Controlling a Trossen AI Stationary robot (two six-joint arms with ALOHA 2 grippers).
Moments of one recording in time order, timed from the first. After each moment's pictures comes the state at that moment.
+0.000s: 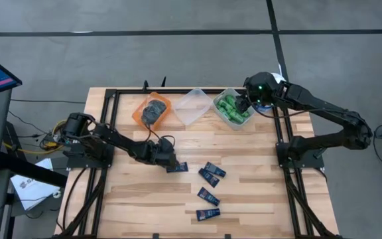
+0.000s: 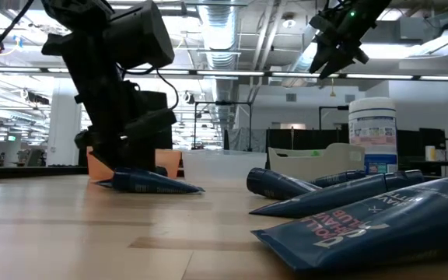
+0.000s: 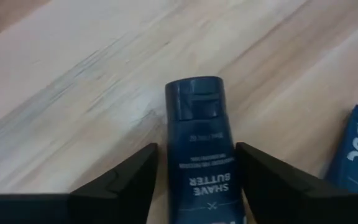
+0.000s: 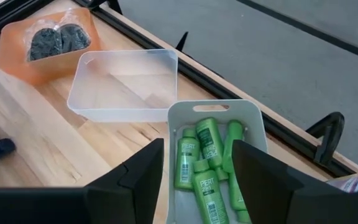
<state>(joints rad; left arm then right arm) -0.19 1.72 0.81 -0.35 -0.42 -1.04 -0.49 1.13 1.12 -0.75 0.23 0.29</state>
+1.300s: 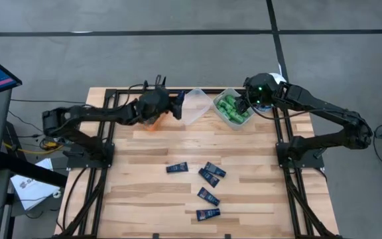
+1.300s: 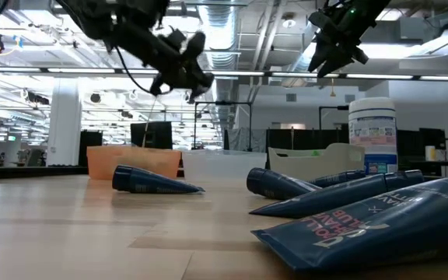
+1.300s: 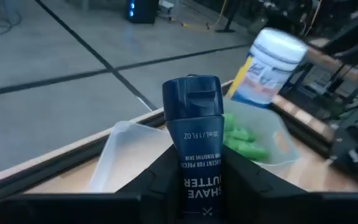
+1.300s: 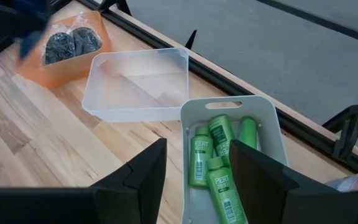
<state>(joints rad) 0.35 1.42 0.81 0.31 -0.31 -0.40 -0.47 1.13 1.12 -0.75 0.21 0.34</state>
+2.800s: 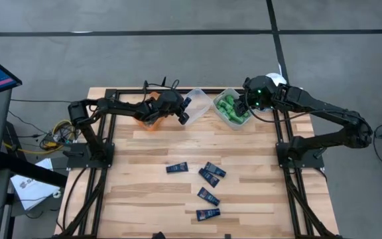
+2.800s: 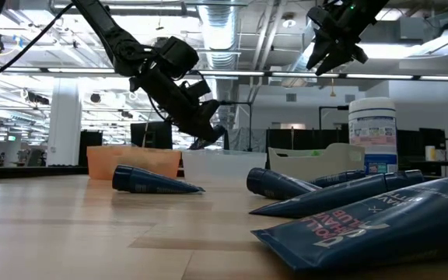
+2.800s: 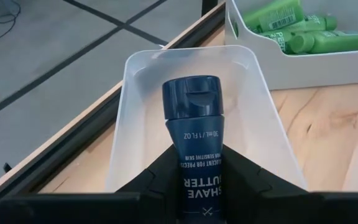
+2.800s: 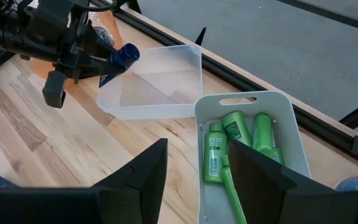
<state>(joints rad) 0.44 1.75 0.91 0.27 -0.24 -0.08 -0.42 1.13 1.12 -0.75 0.21 0.39</state>
